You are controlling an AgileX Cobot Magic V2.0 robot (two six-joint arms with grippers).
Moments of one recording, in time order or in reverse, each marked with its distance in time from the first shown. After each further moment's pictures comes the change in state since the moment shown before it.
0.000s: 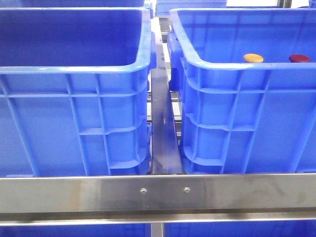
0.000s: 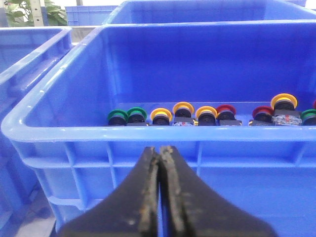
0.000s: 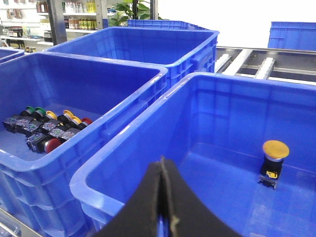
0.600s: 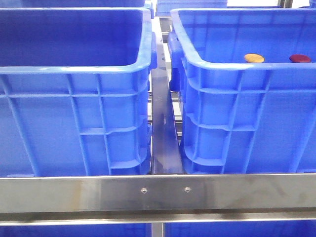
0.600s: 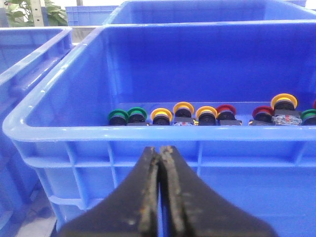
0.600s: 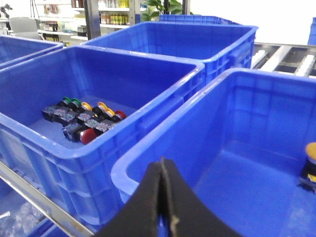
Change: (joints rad) left arm 0.000 0.000 0.000 0.000 0.000 0.000; right arm 0.198 0.000 0.000 0.000 -0.105 0.000
